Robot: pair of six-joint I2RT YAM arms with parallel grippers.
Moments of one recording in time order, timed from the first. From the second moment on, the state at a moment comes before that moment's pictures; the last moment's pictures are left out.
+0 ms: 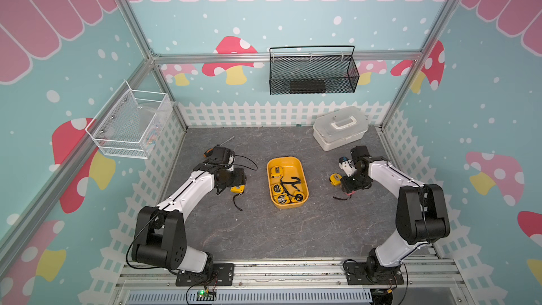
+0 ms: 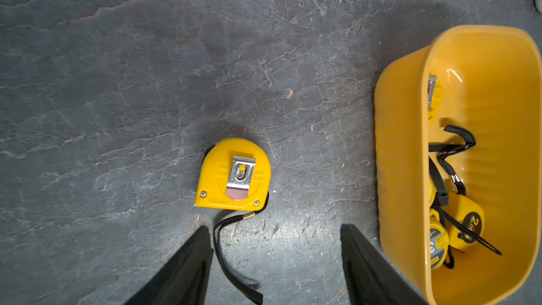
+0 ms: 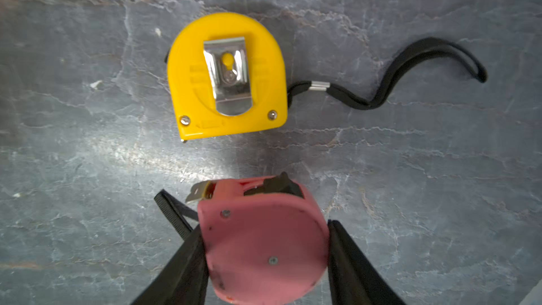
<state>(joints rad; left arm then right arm) -0.16 1.47 1.00 -0.62 0.18 -0.30 0.07 1.66 1.08 -0.78 0.00 -0.27</state>
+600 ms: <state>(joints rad) -0.16 1.49 1.00 -0.62 0.18 -0.30 0.03 1.73 1.05 -0.73 0.04 -0.24</state>
